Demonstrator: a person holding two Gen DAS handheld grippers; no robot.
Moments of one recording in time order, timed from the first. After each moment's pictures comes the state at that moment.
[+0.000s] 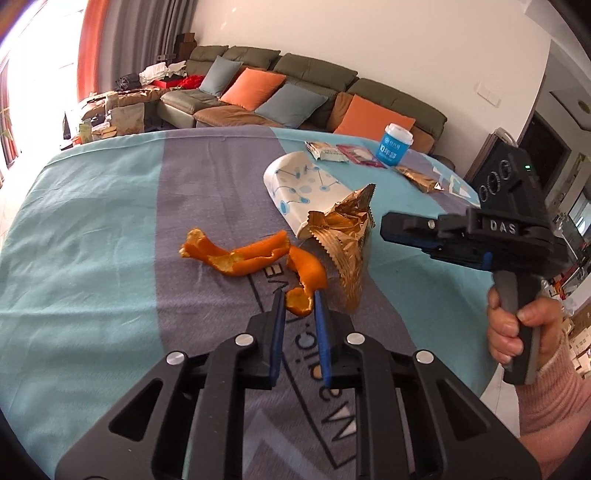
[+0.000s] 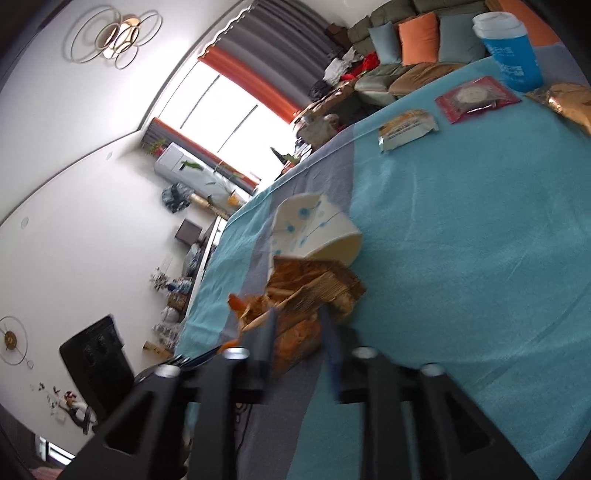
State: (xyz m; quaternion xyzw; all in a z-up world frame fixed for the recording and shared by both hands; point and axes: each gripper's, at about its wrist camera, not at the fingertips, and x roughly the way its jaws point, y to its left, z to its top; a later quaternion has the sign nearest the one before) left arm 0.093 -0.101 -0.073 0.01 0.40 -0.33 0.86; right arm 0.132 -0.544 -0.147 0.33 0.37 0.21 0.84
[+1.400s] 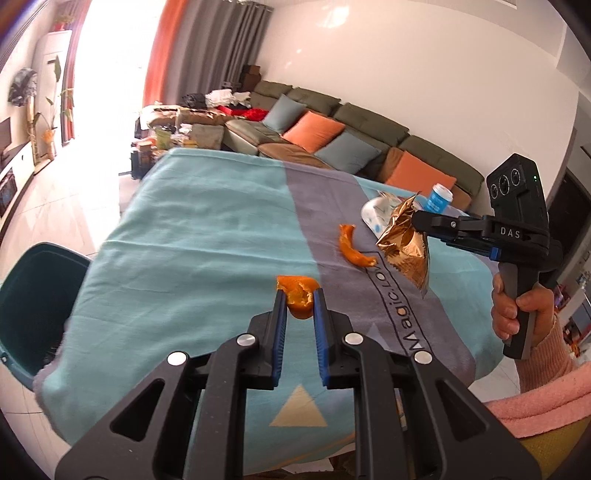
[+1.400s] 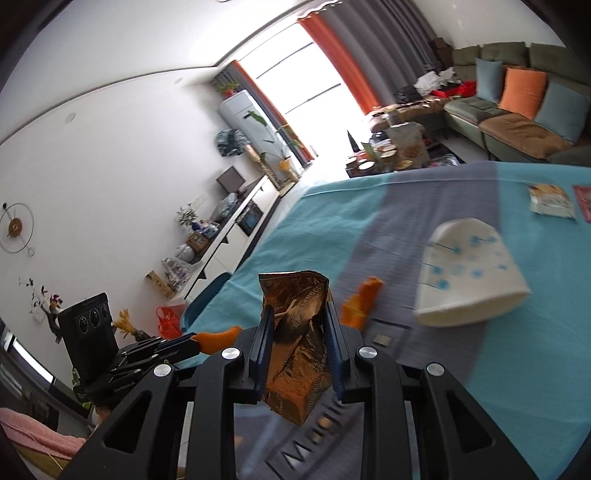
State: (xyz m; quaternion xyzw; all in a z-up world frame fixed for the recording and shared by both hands) left arm 0.021 0.051 -0.041 -0.06 0.34 -0.22 0.91; right arm 0.140 -0.443 -0.087 0.18 0.35 0.34 0.85
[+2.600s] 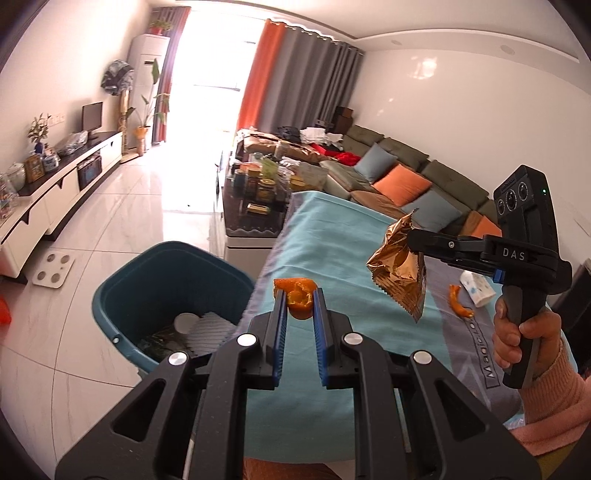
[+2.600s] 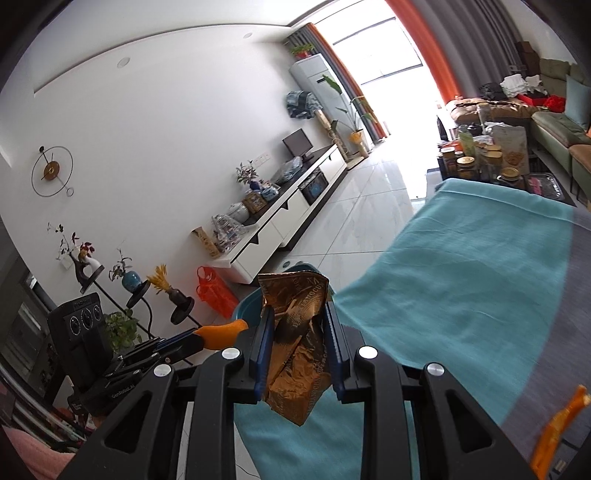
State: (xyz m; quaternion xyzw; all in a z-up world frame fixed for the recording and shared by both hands) left arm -0.025 0.199 -0.007 -0.12 0.28 -0.04 0.95; right arm 0.184 -0.258 -0.061 0.11 0.36 0.46 0.80
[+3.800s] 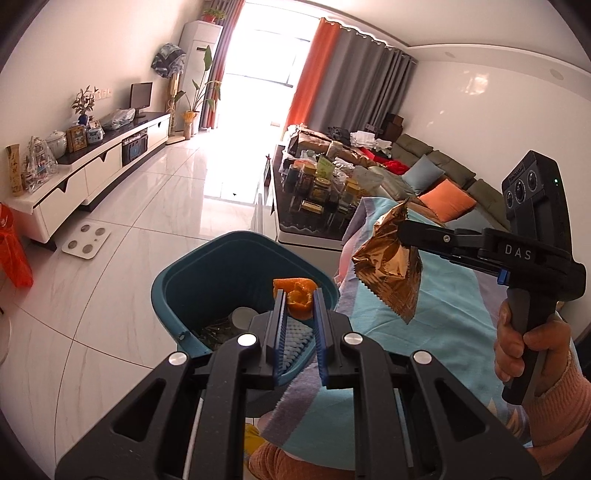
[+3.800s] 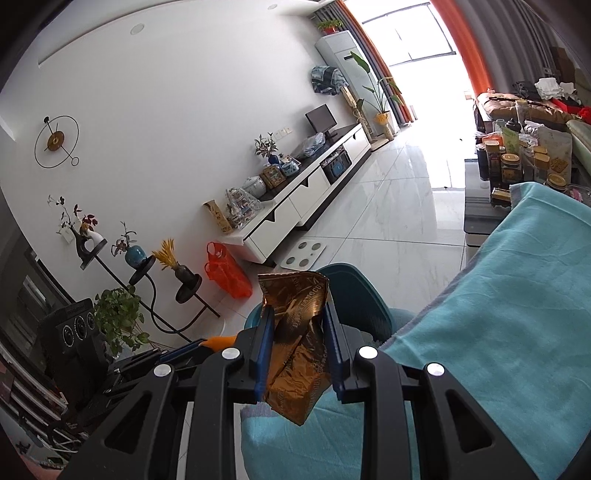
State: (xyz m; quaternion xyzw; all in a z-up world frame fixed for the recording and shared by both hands) left arm -0.026 0.260 -0.021 -0.16 0.30 0.04 0.94; right arm 0.198 -0.140 -0.069 0.07 0.38 0.50 0.78
